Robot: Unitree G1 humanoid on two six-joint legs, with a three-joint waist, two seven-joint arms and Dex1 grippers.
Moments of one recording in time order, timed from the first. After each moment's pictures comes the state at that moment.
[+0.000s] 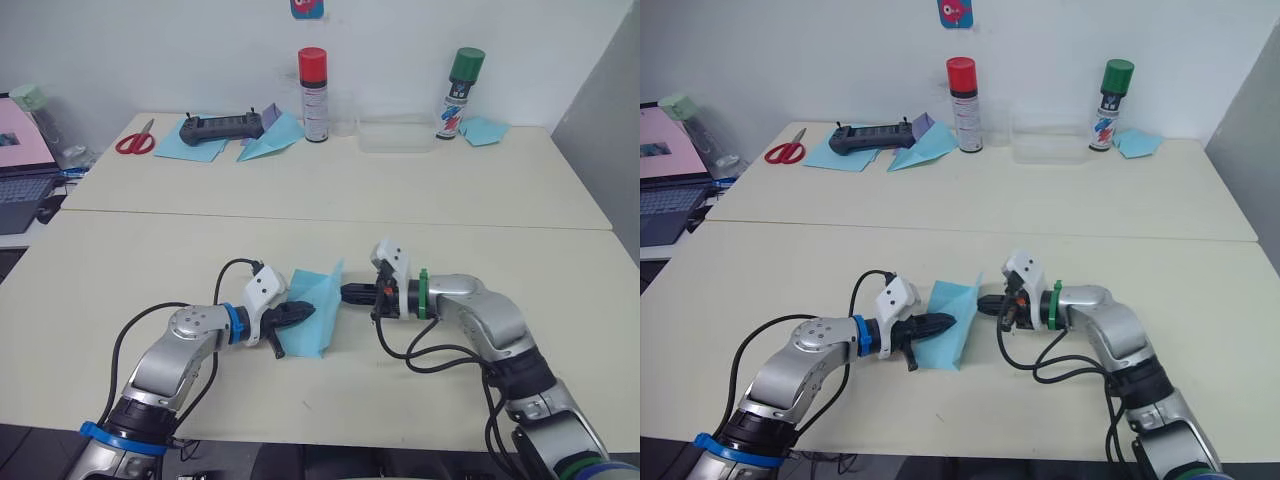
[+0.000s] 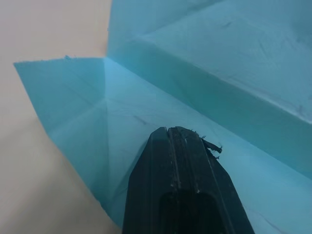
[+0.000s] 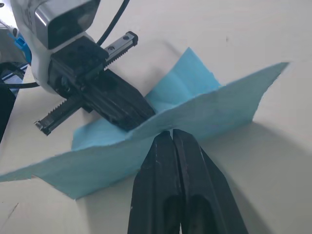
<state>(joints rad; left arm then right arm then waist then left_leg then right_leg) -0.21 0.59 -0.16 -0.11 -0.28 0.47 -0.90 -0.52 -0.30 0.28 -0.01 0.32 0.70 0.88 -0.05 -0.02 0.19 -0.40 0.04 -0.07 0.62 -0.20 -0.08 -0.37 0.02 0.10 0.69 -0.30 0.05</state>
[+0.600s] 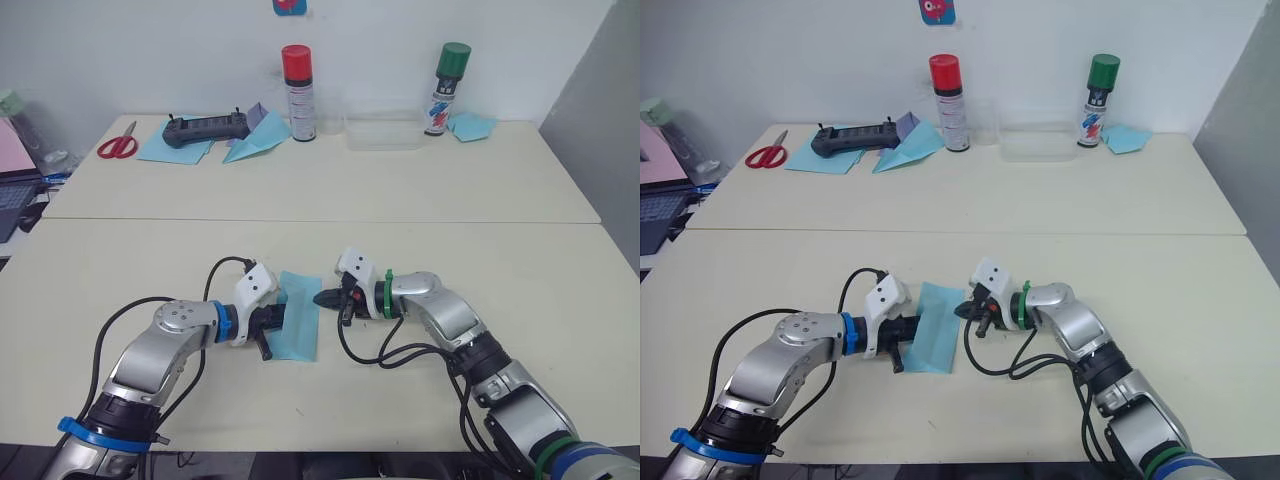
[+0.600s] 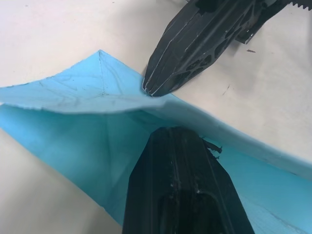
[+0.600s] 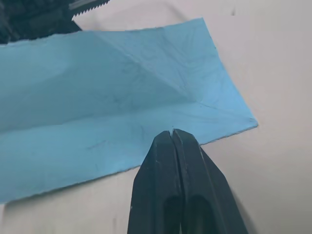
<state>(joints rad) -0.21 0.68 -0.13 -0.15 -0.32 0.59 -0.93 -0.61 -0.21 0.42 0.26 0.14 0.47 0.89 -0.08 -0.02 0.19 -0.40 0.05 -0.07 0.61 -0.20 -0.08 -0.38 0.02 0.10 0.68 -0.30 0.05</state>
